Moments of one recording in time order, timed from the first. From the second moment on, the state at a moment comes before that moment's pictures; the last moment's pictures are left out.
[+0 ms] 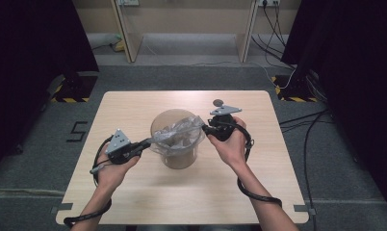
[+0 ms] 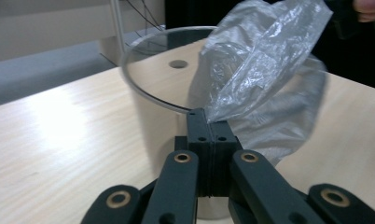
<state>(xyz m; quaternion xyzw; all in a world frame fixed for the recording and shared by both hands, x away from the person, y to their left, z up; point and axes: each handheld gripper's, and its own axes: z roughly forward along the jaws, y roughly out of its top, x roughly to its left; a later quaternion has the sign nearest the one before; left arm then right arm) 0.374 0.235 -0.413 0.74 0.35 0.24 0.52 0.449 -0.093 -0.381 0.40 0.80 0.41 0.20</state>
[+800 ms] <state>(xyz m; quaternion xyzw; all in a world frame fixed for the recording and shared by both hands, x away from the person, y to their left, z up) 0.386 0.233 -0.406 0.74 0.35 0.27 0.50 0.424 -0.097 -0.356 0.34 0.82 0.40 0.21</state>
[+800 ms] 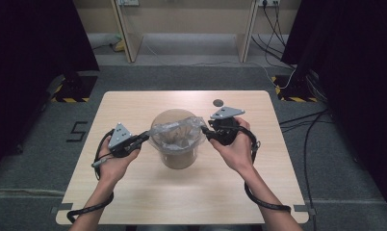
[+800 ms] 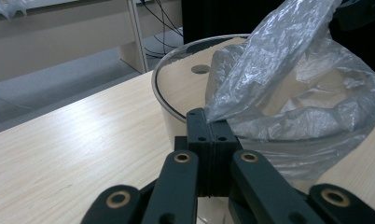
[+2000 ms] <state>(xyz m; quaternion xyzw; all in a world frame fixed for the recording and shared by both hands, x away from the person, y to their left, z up) 0.375 0.247 -0.380 0.76 0.29 0.24 0.53 0.439 -0.090 -0.356 0.34 0.82 0.41 0.21</state>
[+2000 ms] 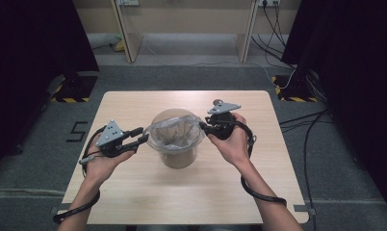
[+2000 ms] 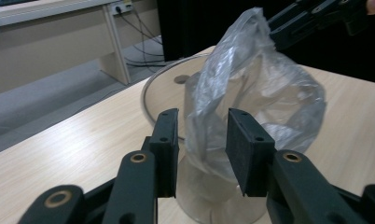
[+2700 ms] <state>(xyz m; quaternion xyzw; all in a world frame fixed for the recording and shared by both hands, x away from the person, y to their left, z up) 0.416 0.243 -0.383 0.78 0.32 0.24 0.49 0.459 -0.081 -0.361 0.34 0.82 0.41 0.19</state>
